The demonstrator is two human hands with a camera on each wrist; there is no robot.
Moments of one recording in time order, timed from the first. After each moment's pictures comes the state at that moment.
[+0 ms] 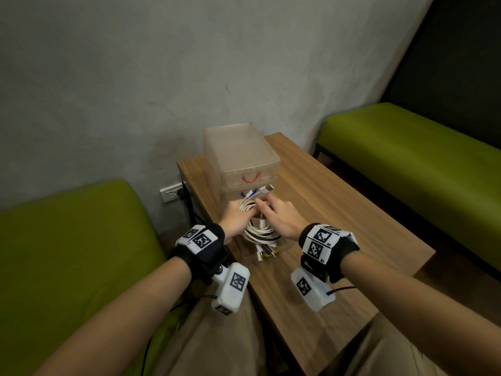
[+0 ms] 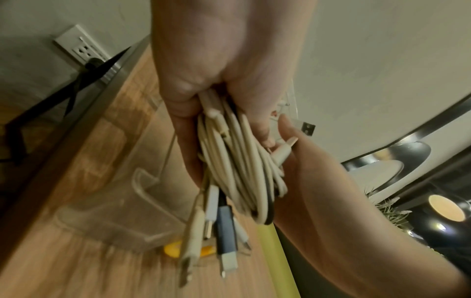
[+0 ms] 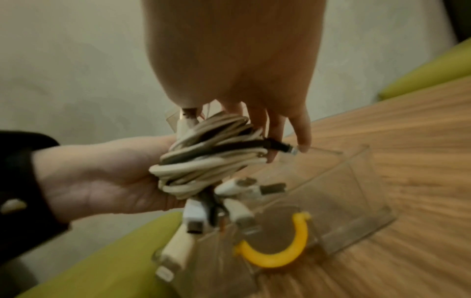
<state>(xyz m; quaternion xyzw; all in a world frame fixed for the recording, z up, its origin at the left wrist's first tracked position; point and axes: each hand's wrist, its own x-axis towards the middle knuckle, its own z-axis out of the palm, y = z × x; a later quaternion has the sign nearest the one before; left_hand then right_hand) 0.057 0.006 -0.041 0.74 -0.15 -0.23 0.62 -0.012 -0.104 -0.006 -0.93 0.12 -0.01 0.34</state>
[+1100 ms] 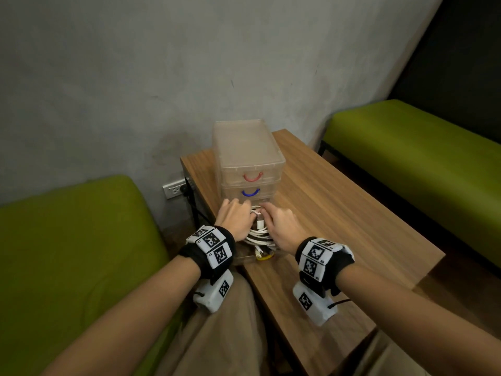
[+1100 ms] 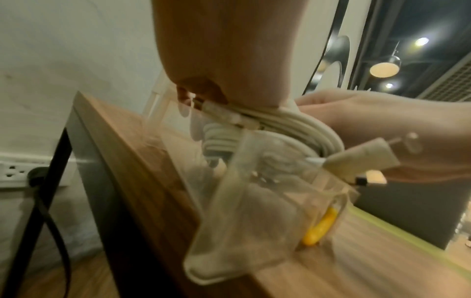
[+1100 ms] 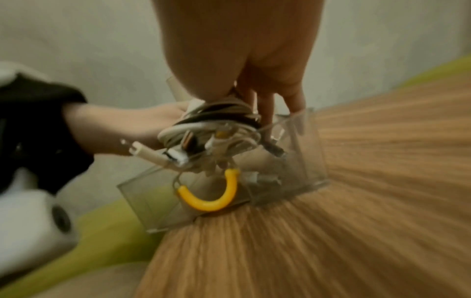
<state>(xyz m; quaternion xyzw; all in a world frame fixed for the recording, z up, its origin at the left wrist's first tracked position) 0.065 0.014 -0.037 0.93 -0.37 -0.02 0.06 -0.012 -0.096 -0.037 -0.96 0.09 -0.06 0.27</state>
